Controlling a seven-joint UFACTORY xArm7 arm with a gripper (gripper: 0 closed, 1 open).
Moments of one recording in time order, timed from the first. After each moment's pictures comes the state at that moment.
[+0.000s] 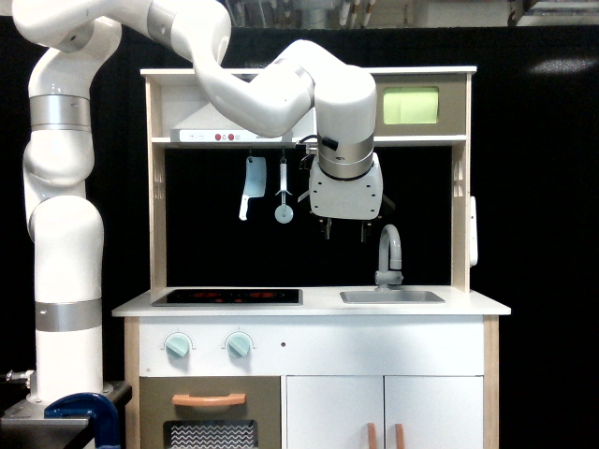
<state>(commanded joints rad) 0.56 -0.01 -0.92 1.03 0.85 1.46 -2.09</state>
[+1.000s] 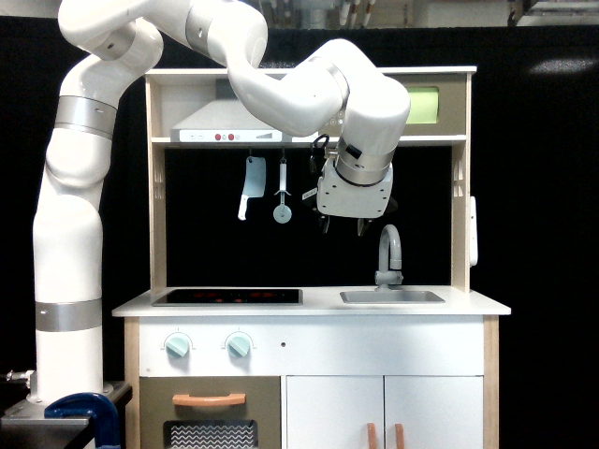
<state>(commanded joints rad) 0.44 0.16 -0.84 1.17 0.93 1.72 -2.21</state>
